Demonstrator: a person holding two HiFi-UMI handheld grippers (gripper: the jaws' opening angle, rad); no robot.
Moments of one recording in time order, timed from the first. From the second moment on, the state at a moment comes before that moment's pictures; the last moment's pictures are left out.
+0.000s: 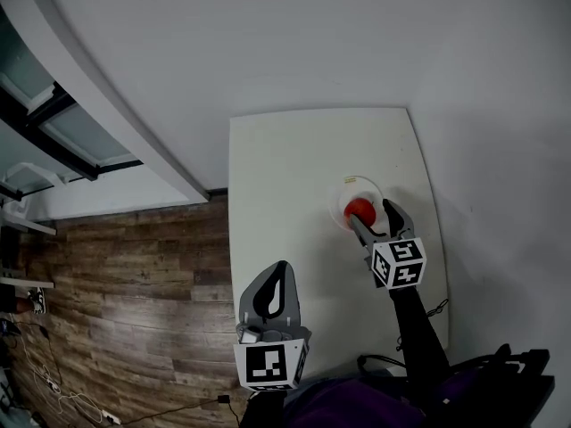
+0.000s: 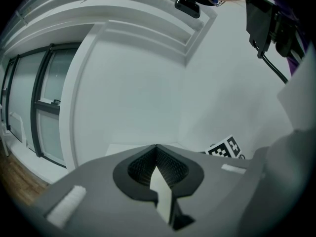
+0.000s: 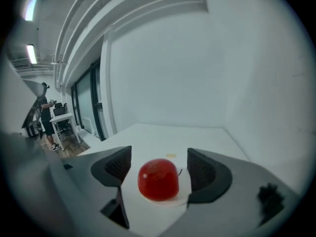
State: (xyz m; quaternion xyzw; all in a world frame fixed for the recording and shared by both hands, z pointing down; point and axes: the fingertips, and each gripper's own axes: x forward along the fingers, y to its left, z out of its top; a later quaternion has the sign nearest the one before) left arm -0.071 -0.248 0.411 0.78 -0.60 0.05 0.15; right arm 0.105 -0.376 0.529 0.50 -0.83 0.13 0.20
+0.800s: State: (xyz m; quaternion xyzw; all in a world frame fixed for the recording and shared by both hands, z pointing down) left arm -0.070 -0.224 0.340 0.79 -0.60 -0.01 0.07; right arm 0.119 -0.291 0.269 0.56 -0.82 -0.07 0.00
